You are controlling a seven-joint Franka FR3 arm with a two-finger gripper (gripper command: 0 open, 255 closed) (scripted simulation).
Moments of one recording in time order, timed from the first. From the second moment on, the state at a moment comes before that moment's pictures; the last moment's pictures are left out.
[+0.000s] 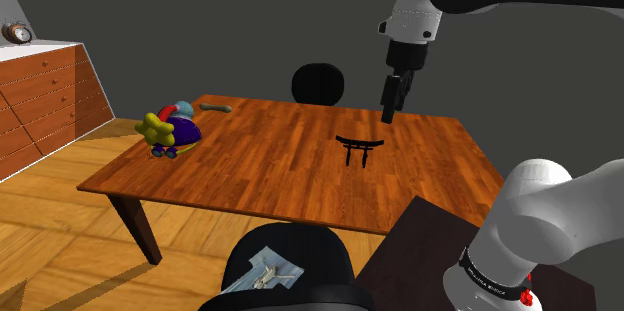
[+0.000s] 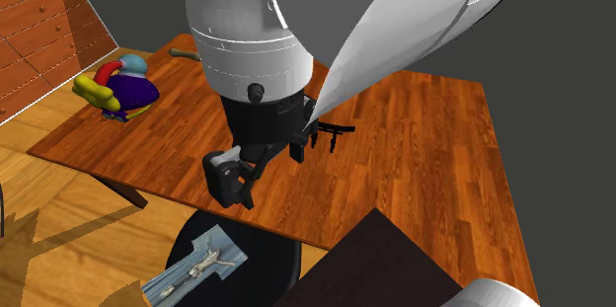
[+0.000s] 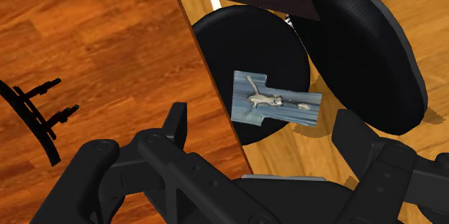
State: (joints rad) arm -0.01 -0.78 0.05 -2.35 0.11 1.56 -0.14
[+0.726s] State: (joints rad) arm -0.04 -0.61 -0.13 -2.39 0.02 1.73 -0.41
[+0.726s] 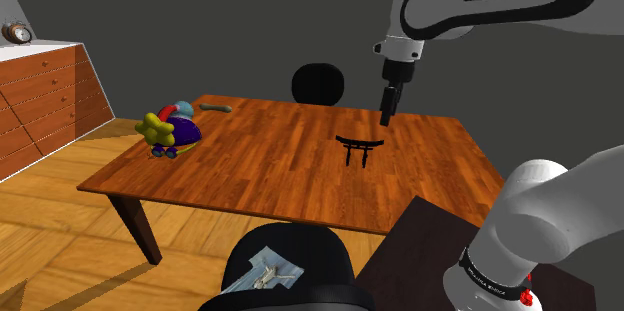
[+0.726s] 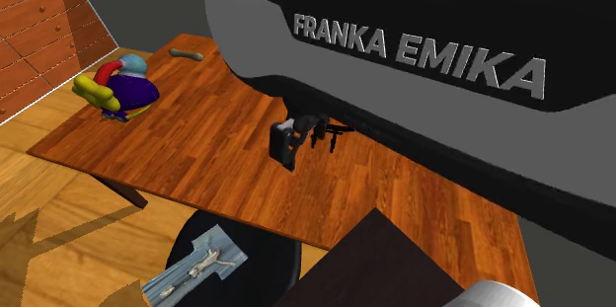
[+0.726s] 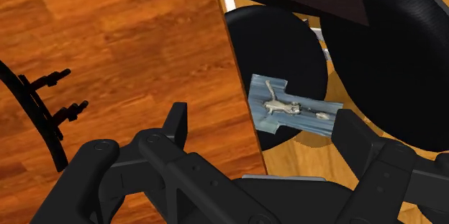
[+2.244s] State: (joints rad) arm -0.13 0.26 -0.41 -1.96 0.22 1.97 -1.11
